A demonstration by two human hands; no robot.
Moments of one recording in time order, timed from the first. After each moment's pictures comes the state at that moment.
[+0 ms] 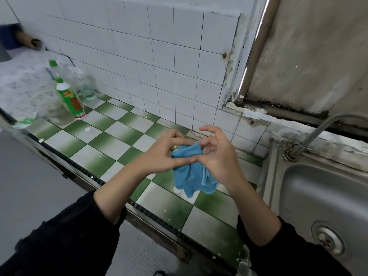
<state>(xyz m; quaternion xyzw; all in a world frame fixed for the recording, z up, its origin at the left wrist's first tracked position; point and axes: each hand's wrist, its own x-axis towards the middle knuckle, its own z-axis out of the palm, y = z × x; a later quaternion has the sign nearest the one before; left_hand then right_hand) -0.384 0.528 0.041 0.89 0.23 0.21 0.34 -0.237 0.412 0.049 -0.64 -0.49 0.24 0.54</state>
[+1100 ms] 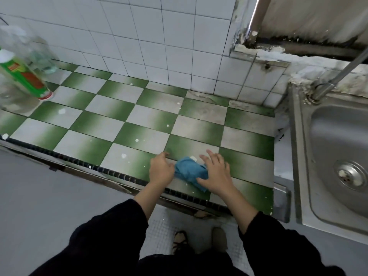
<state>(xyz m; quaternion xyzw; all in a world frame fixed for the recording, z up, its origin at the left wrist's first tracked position) -0.433 0.561 -0.183 0.75 0.55 0.08 0.37 -0.302 0.425 -0.169 -0.86 -0.46 0.22 0.06</state>
